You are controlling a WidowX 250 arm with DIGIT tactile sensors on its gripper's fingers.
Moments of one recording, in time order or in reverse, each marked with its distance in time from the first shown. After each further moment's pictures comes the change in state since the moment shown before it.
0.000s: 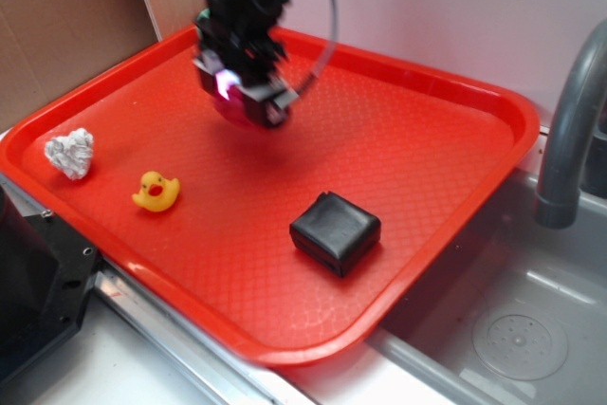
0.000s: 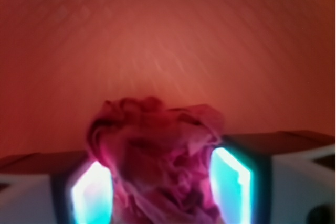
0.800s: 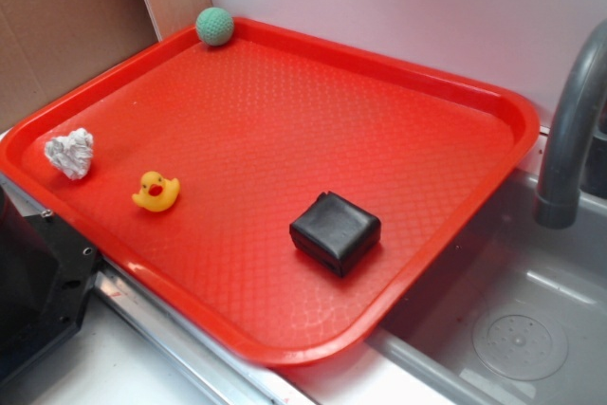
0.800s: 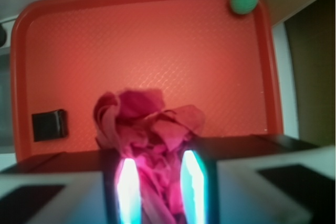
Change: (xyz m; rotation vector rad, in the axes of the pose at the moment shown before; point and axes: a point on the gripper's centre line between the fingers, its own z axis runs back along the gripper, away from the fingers) arm -0.054 0.004 0.137 0.012 -0.114 0.090
